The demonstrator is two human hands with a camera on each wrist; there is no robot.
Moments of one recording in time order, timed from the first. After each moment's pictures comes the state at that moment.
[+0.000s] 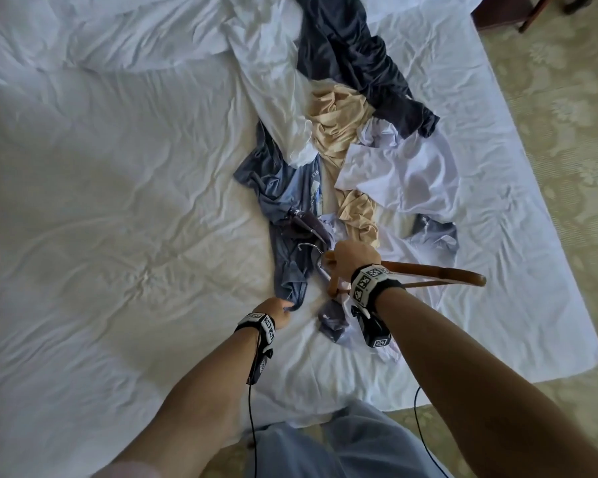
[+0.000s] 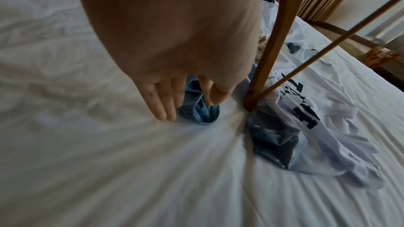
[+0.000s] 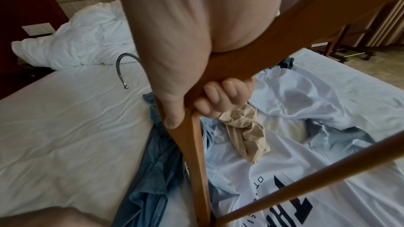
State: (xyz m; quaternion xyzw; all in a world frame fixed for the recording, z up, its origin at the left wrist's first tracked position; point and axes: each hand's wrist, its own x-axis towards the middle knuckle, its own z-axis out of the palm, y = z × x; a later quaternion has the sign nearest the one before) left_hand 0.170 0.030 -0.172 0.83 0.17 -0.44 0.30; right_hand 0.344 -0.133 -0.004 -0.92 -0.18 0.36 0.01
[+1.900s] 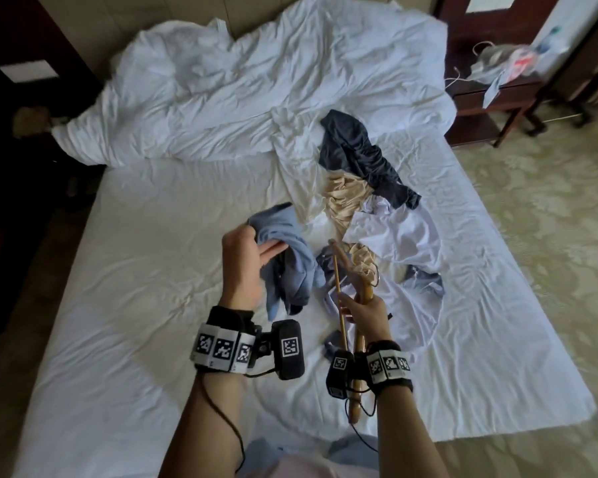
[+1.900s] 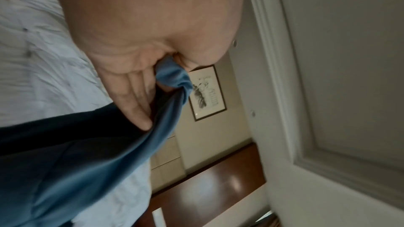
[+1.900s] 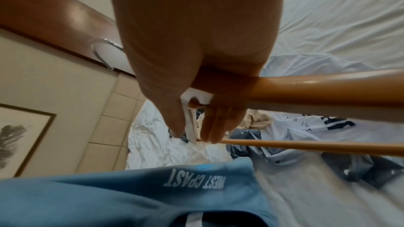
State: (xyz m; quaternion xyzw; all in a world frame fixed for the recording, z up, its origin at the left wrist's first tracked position) left_hand 0.159 -0.007 0.283 0.54 0.36 0.20 0.74; right_hand 0.210 -0.207 0.084 -0.75 0.13 0.27 0.59
